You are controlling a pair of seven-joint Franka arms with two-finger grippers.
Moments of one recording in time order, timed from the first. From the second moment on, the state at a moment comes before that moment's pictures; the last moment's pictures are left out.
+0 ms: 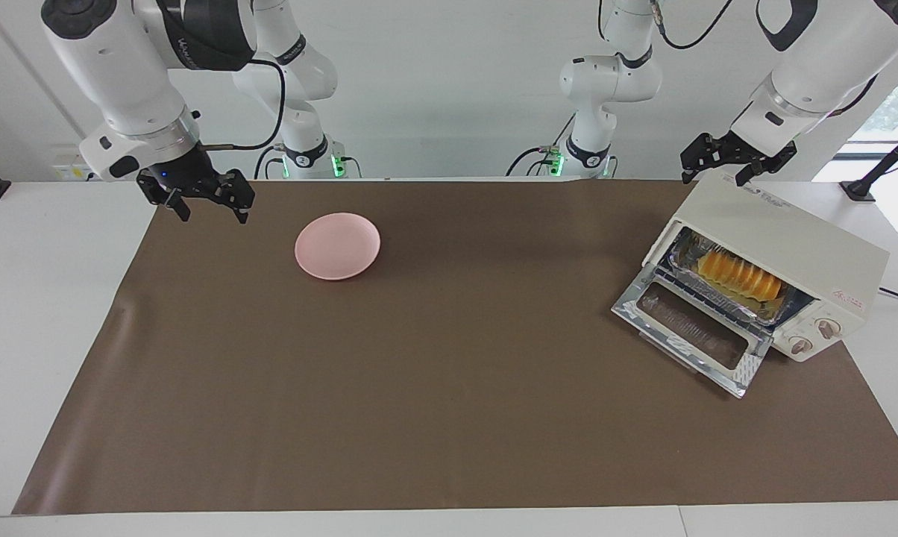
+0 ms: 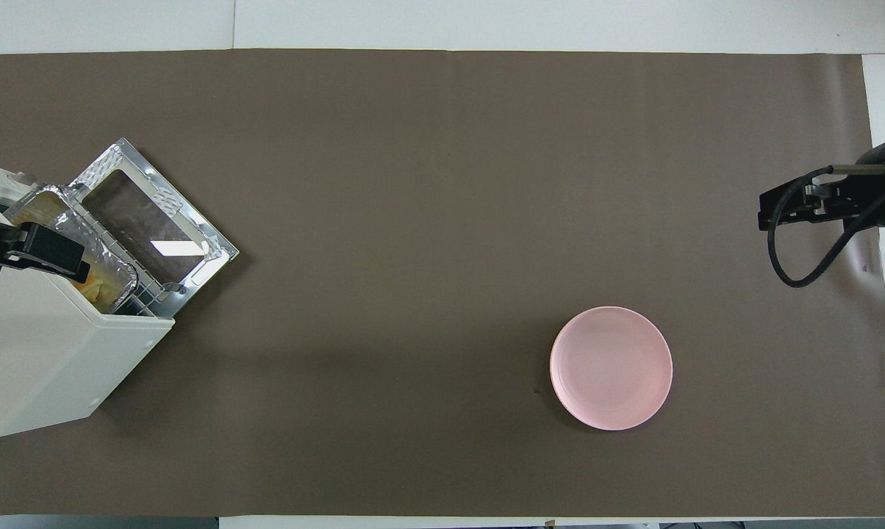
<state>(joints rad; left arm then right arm) -0.10 0.03 0.00 -1.49 0.00 1.31 0.08 -0.07 0.03 0.09 -1.59 -0.02 1.55 0.09</state>
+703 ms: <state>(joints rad) -0.09 0.03 0.00 -1.60 0.00 1.41 0.10 -0.07 0.03 0.09 -1.59 -0.02 1.55 0.09</state>
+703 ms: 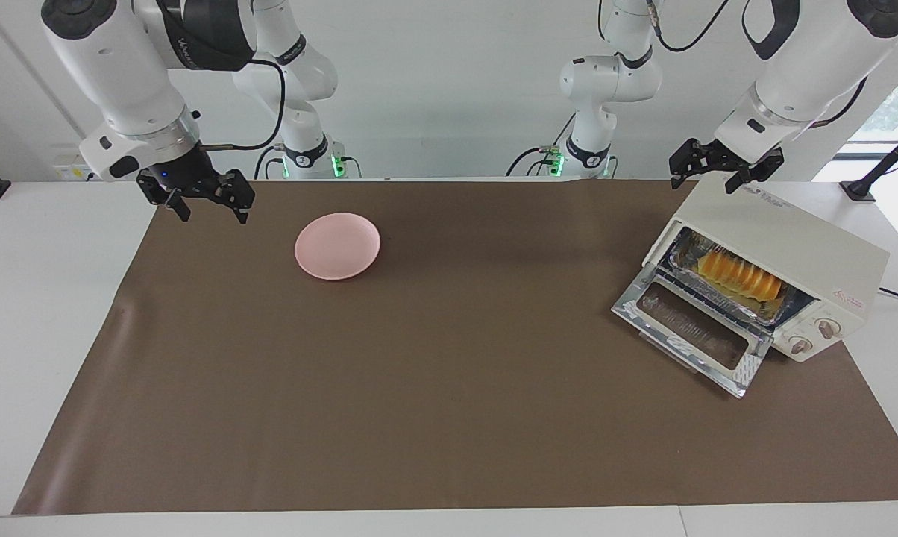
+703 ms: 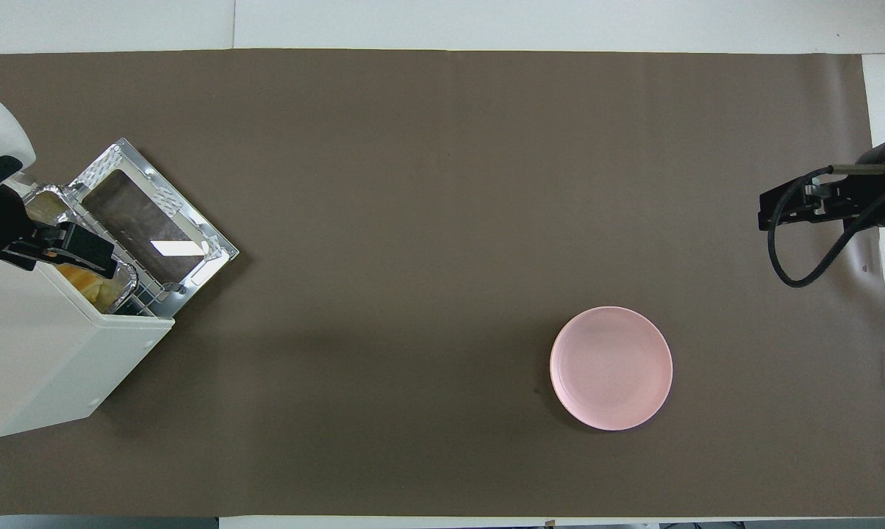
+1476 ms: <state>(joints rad) -0.09 0.02 0.00 -1.60 0.00 1.49 0.10 -0.07 0.03 0.09 -1.59 -0.02 1.55 0.09</state>
